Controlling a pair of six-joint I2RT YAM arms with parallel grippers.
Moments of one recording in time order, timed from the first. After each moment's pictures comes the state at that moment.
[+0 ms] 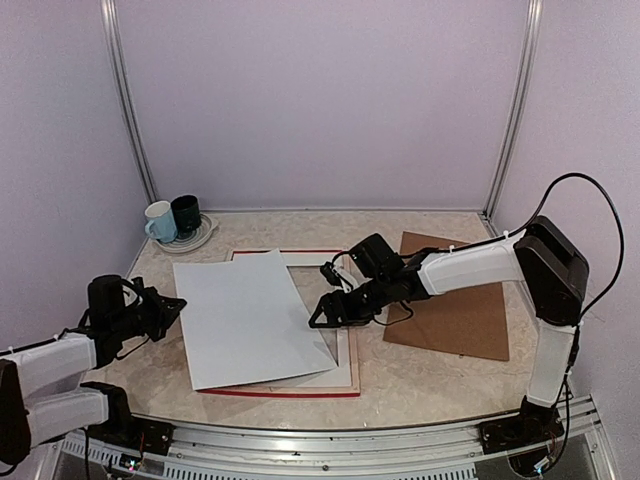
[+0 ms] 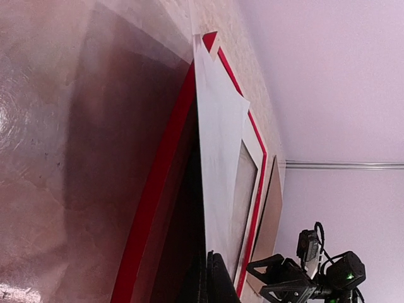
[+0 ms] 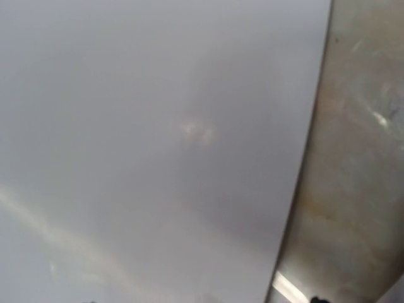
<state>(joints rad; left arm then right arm) -0.02 0.94 0.19 0.25 0.47 -1.10 0.84 1.93 1.19 -0.12 -0.47 0.50</state>
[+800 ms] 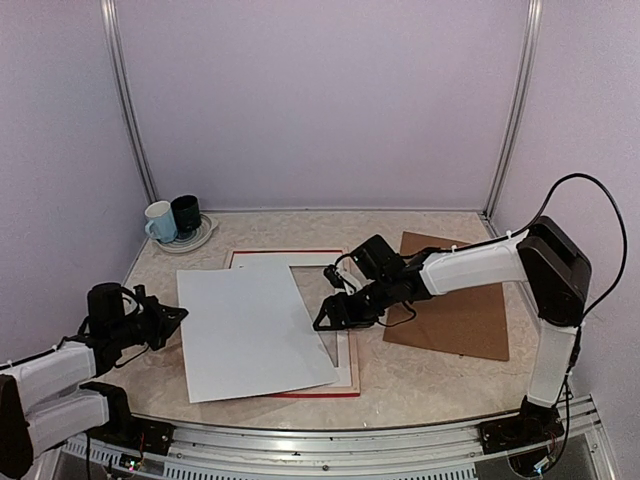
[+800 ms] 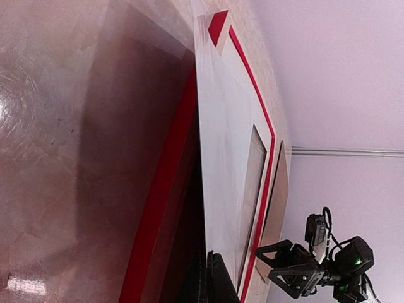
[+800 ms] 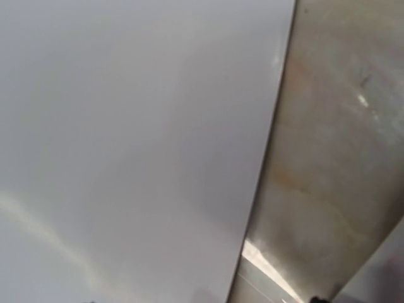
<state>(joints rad) -0.02 0.85 0.14 0.19 0.51 -1.08 0.84 1.91 1.18 -0.17 -0.44 0.50</state>
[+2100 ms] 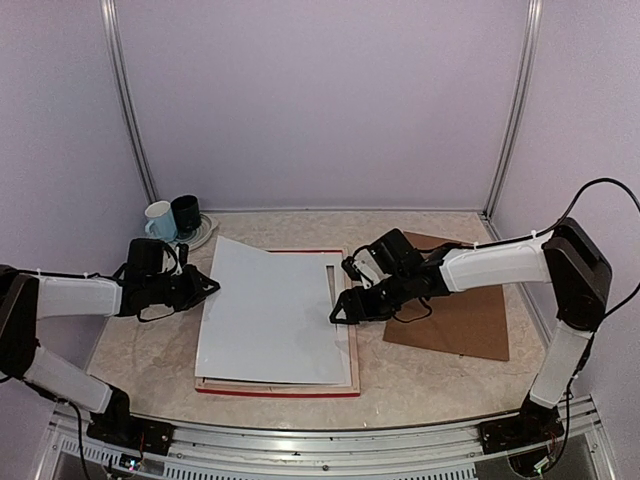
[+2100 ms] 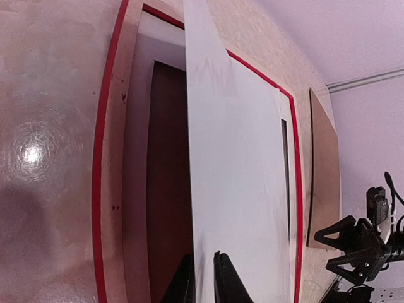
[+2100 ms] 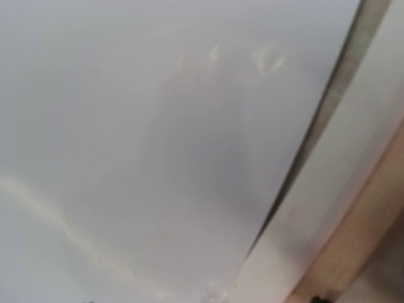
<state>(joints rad) -0.23 1.35 0.55 0.16 0.42 -0.70 0.79 1.80 1.11 -0.20 -0.36 0.47</state>
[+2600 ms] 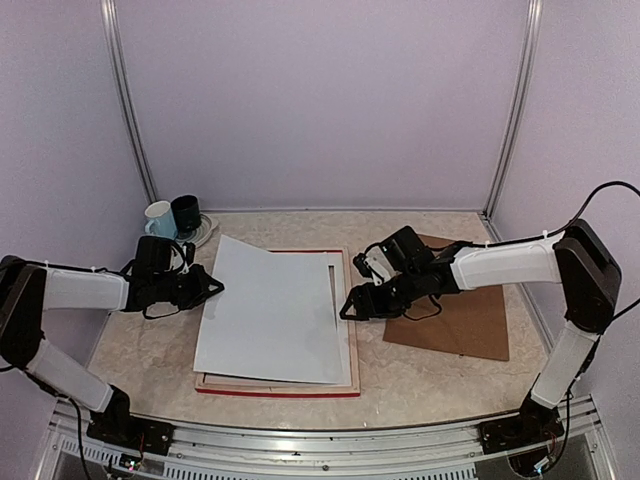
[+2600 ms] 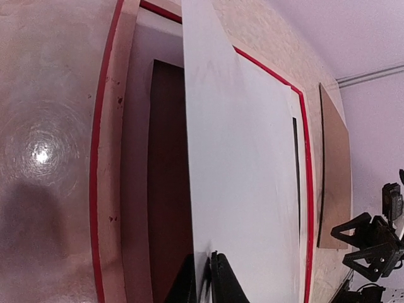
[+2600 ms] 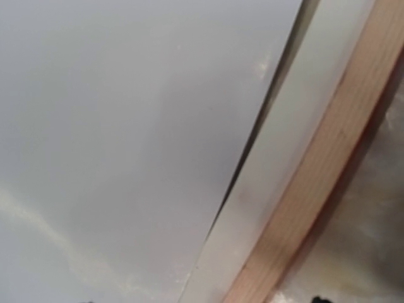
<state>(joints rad) -0.26 1.42 0.60 0.14 0.38 -0.67 0.75 1.75 1.06 -0.22 -0.35 0.47</state>
